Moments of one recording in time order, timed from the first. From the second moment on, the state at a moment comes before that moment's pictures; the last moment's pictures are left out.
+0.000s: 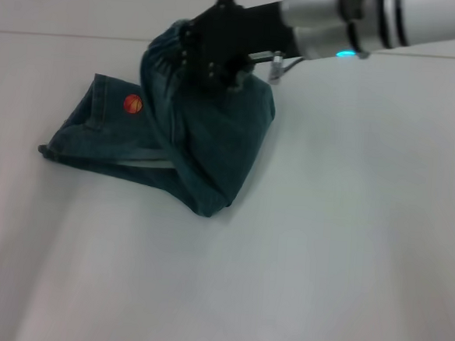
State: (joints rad) left arm -0.26 -2.17 0.69 0.26 0.83 1.37 -0.63; right arm 1.00 2.09 -1.13 -0.69 -1.95 -1.13 1.32
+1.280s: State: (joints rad) left arm -0.19 -2.17 0.59 0.22 1.01 1.48 -0.63; right arm 0.97 2.09 -1.43 -0.79 -1.87 -0.82 1.41
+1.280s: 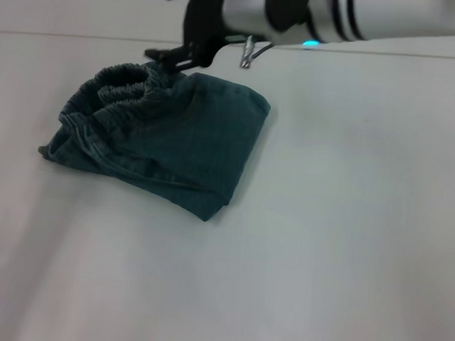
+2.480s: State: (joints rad) left arm -0.19 -2.16 0.60 0.42 1.29 1.57 -0.91; right arm 1.01 2.10 -1.22 -0.68 -2.17 -0.97 1.73
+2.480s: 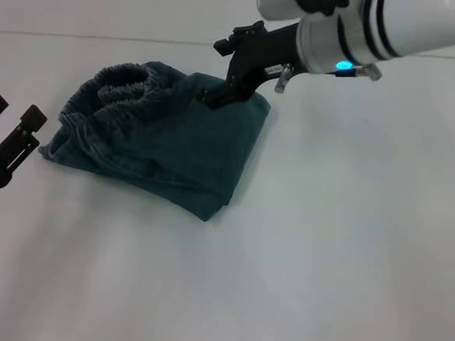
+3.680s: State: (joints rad) left arm -0.22 -2.17 0.59 0.41 1.28 1.57 -0.88; right arm 1.06 2.11 -1.50 -0.39 -1.61 -0.51 1.23
